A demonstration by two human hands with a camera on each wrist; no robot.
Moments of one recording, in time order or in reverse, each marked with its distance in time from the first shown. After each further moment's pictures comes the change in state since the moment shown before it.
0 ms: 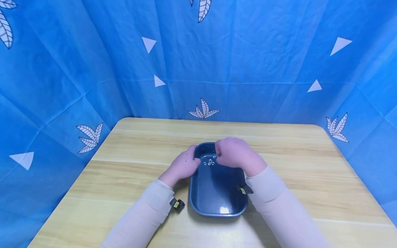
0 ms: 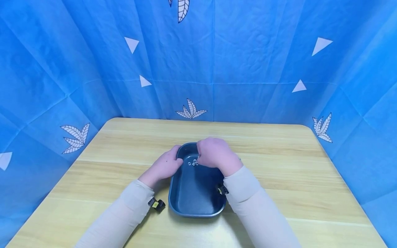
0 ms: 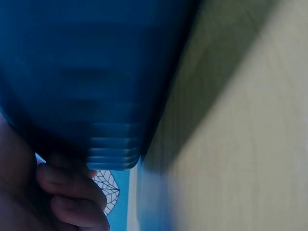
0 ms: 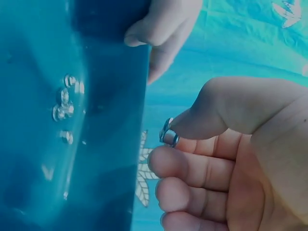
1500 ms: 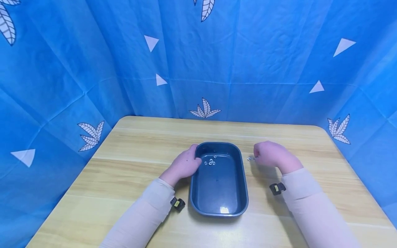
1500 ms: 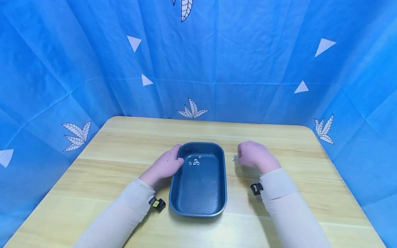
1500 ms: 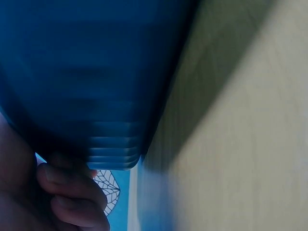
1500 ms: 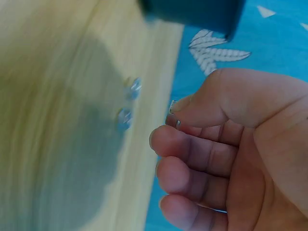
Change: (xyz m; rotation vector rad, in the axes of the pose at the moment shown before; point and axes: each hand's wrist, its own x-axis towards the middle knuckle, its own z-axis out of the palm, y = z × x) left_hand -0.001 0.002 0.000 -0.008 -0.005 0.007; right_hand -0.041 0.116 0.014 0.058 -0.071 0.130
